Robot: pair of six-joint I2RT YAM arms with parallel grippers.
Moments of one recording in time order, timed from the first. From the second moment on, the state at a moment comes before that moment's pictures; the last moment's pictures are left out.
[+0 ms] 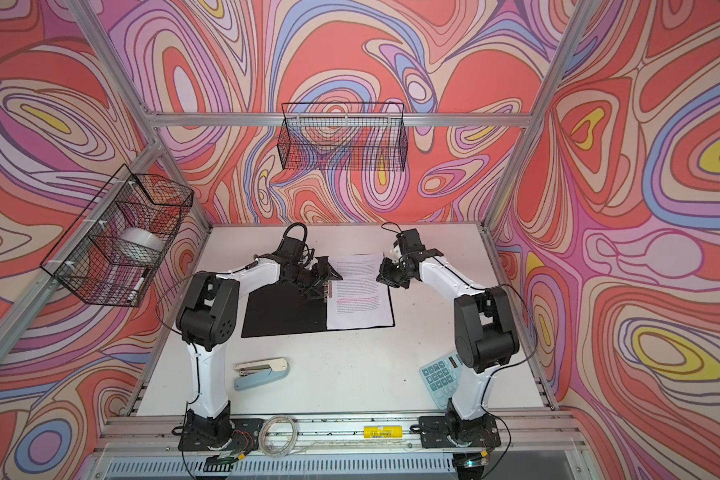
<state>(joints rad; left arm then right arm) -0.34 2.10 1.45 -0.43 0.67 -0.84 0.26 1.82 1.36 -0.57 -0.42 0.54</state>
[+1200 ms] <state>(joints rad) -0.12 1.86 1.57 -0.98 0.23 0.03 0.67 2.19 2.26 -1.18 0.00 0.37</state>
